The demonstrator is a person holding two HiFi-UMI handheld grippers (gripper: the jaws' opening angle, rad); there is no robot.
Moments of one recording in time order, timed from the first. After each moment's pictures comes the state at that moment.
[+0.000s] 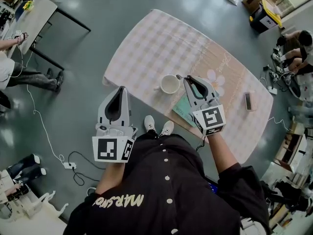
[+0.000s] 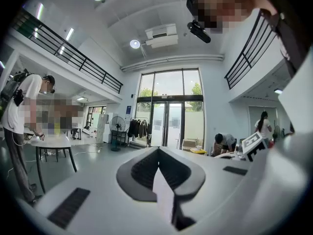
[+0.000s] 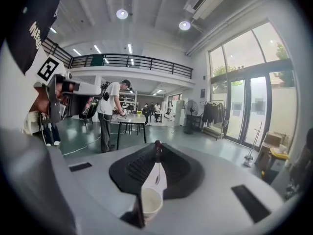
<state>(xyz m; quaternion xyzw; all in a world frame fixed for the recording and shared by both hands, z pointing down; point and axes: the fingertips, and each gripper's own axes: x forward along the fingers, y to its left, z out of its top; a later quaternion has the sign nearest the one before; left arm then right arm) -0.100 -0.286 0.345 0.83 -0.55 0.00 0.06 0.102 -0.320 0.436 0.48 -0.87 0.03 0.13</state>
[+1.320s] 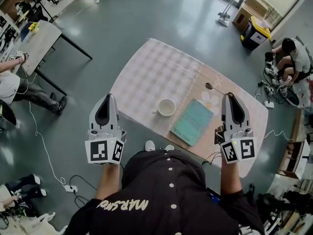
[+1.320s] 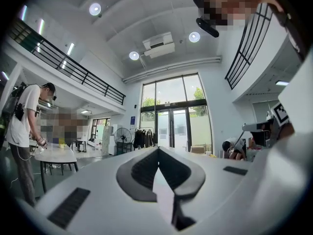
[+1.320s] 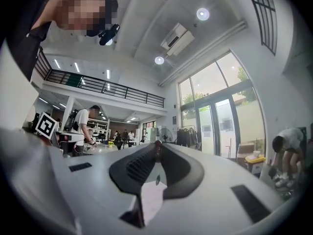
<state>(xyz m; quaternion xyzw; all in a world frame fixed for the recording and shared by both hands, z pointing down) -0.132 -0.315 0.302 0.82 -0.58 -0.03 0.00 0.225 -0.271 0.270 0.62 -0.78 -0.03 -0.04</state>
